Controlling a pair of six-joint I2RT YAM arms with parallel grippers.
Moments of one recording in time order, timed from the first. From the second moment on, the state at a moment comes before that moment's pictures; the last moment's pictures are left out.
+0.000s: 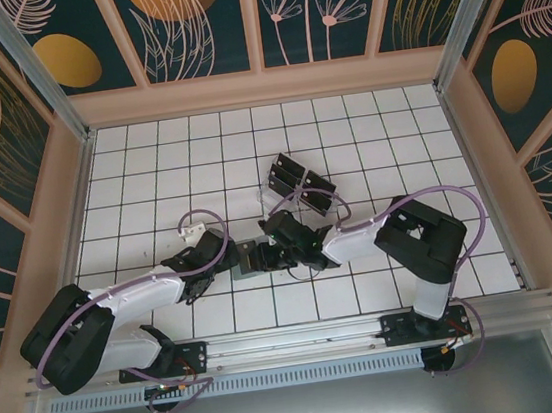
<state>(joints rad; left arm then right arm) -0.72 1.30 0.44 -0.19 -0.42 -0.87 1.01 1.78 0.79 0.23 -0.24 0.89</state>
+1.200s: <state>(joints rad) -0.64 1.17 0.49 -0.15 -0.24 -0.76 0.92 1.44 0.77 0.00 -0.06 0.77</state>
